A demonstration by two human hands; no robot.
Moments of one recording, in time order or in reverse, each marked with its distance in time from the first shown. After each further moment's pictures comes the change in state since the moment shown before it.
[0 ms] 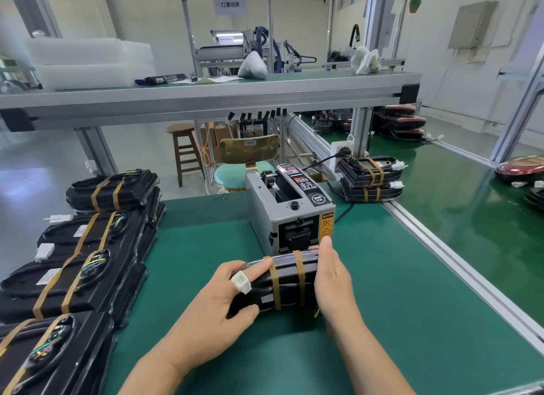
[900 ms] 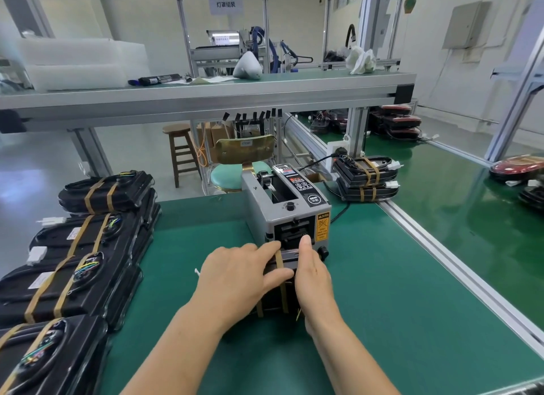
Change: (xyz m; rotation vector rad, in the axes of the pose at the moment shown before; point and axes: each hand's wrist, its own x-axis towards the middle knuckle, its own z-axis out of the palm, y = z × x) left_hand 0.056 0.043 0.003 0.860 0.044 0.034; right_hand -0.001 -0.007 0.022 0.022 -0.045 0.076
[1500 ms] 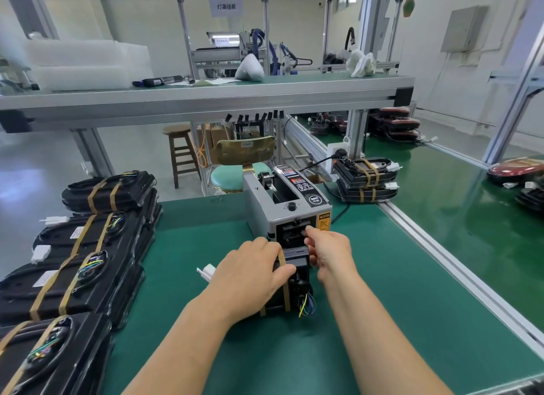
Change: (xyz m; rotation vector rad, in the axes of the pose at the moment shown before) left_hand 0.007 0.001 0.009 -0.253 -0.138 -0.009; right_hand 0.053 -0.028 -0.019 0.348 0.101 0.225
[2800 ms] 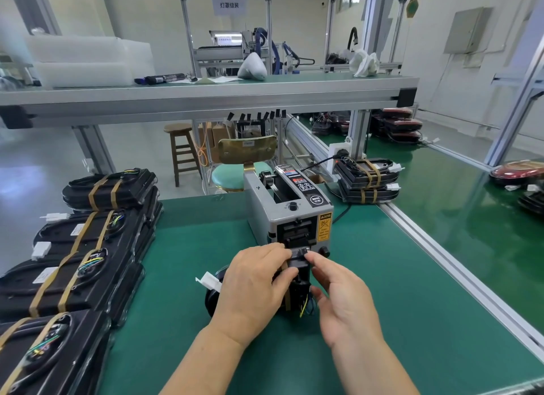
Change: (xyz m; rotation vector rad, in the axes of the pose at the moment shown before) left_hand -0.010 0.013 0.028 -0.258 0.646 0.153; right_hand -0.084 0.018 -0.026 0.294 -0.075 -0.052
